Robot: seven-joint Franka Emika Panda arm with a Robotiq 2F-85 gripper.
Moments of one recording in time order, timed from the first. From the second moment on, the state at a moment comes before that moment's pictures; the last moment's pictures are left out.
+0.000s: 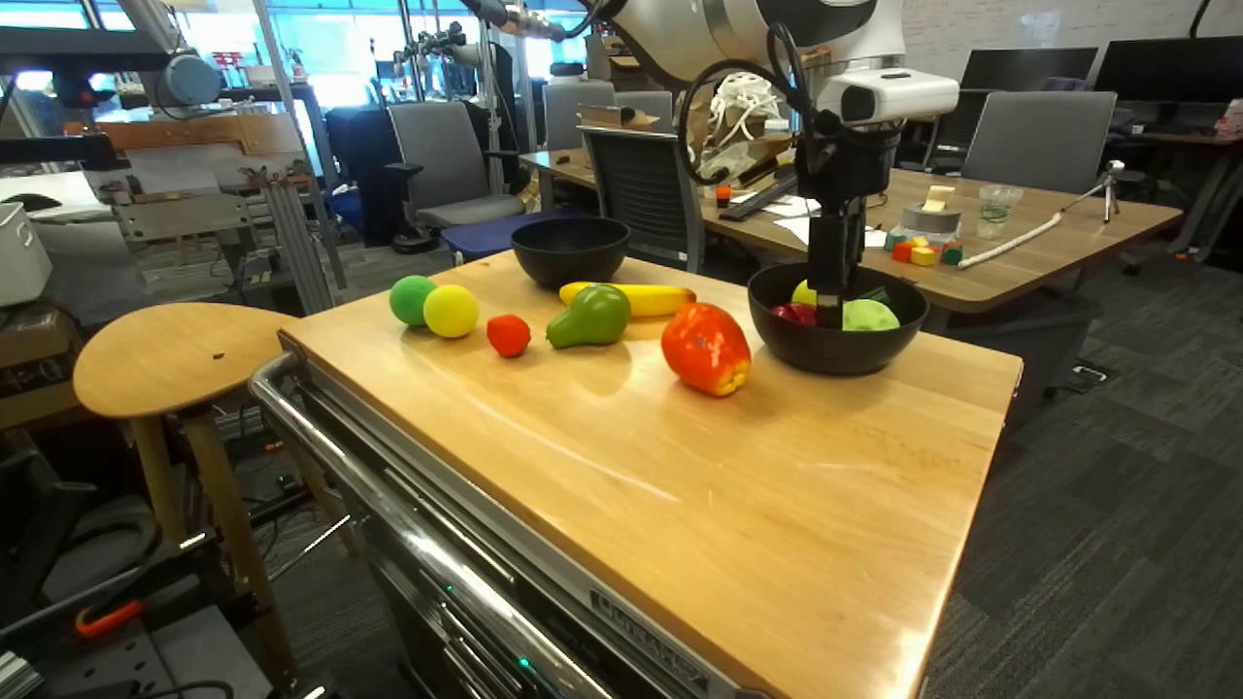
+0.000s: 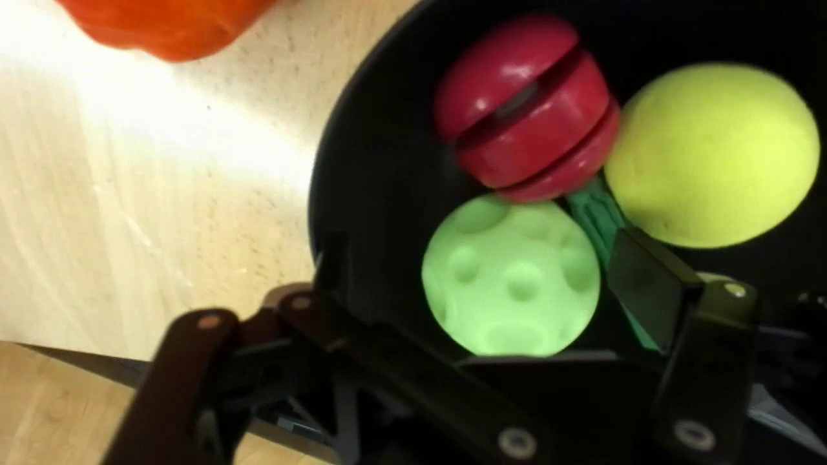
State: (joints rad) arm -0.13 0.68 -0.26 -1.36 -0.03 2.04 1.09
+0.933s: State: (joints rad) arm -0.14 0.70 -0.26 -1.38 -0.03 2.20 1.11
